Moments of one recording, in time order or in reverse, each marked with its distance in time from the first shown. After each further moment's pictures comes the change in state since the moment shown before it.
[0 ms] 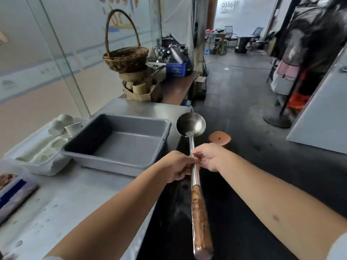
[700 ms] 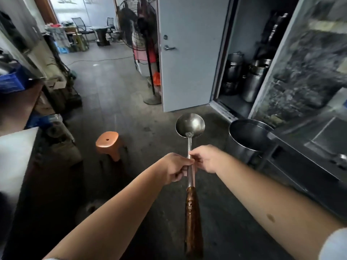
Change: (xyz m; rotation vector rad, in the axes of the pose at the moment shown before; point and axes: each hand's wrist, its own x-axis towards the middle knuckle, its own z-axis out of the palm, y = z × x) left_hand 0.009 -0.002 0.482 0.407 -0.645 -0.039; right_hand -0.202 0.133 -0.449 0.453 0.641 -0.062
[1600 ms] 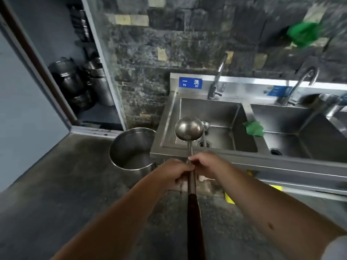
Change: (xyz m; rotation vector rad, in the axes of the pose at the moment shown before) left_hand 0.291 0.194 0.374 0.542 -0.749 0.113; right_hand 0.091 -0.074 -0.431 0.506 0.767 0.019
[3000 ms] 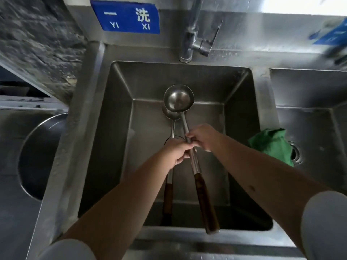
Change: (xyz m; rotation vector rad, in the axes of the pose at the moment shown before) left_hand 0.617 0.058 0.122 -0.044 -0.029 -0.505; right_hand 0.574 -0.101 -0.250 -0.040 -0.001 0.274
